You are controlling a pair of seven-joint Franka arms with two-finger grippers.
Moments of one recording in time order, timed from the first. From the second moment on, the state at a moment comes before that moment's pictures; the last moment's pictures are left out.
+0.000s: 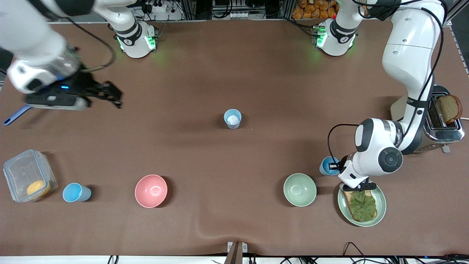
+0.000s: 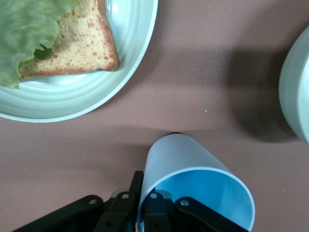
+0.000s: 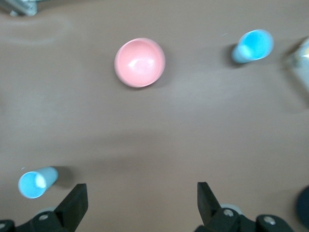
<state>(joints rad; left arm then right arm) -0.04 0.73 -0.14 -1.52 0.04 2.14 -0.22 0.06 -0.01 0.14 -1.62 0.02 1.70 0.28</state>
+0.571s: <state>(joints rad) -0.04 0.73 -0.14 -1.52 0.04 2.14 -0.22 0.05 -0.02 -0.05 -1.57 0.02 1.65 0.00</state>
